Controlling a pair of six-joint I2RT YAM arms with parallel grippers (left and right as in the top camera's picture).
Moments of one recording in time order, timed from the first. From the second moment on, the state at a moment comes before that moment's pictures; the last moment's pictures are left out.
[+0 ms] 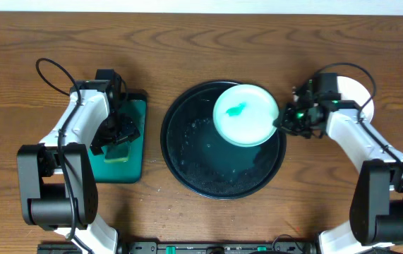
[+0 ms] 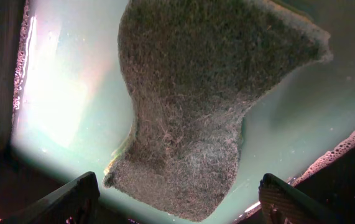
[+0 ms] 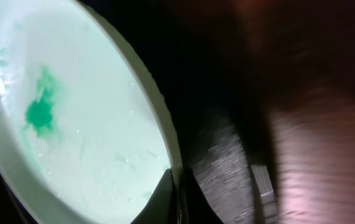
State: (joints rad) left arm 0.00 1.82 1.20 -1.07 -0.08 -0.51; right arm 0.04 1.72 1.02 -0.57 -0.43 0.41
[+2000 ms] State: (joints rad) left arm -0.19 1.39 1.12 -0.89 0.00 -0.45; right arm 0.21 1.71 1.01 -0.67 -0.24 0.42
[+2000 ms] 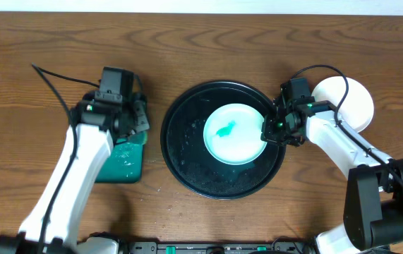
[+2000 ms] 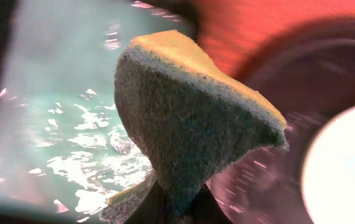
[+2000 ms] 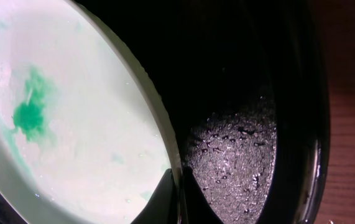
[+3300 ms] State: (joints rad) left arm -0.41 1.86 1.12 -0.58 0.48 -0.70; right arm 0.36 1.79 1.01 -0.63 -0.26 0.55
